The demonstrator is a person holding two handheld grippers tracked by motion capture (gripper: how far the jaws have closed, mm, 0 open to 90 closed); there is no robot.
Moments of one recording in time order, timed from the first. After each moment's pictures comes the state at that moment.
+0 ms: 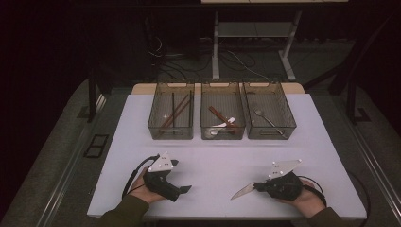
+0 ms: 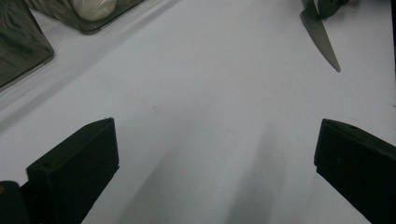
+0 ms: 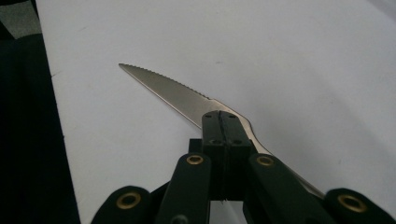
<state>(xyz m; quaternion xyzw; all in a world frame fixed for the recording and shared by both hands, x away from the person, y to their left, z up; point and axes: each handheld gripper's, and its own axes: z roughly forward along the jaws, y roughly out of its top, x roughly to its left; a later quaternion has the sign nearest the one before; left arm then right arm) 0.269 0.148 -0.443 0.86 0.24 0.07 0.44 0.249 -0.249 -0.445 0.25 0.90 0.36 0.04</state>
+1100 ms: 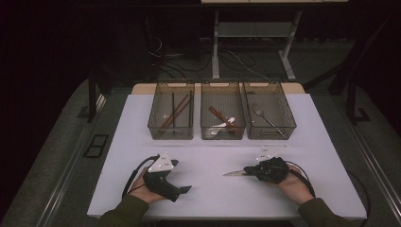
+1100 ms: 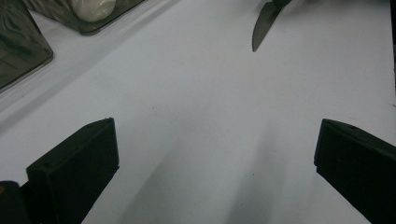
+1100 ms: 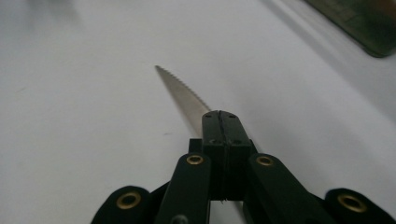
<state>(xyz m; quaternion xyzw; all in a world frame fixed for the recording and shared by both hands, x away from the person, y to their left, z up) 0.270 0.148 -0.443 0.86 0.24 0.07 0.44 0.287 -0.222 -0.441 0.26 0.89 0.36 0.06</state>
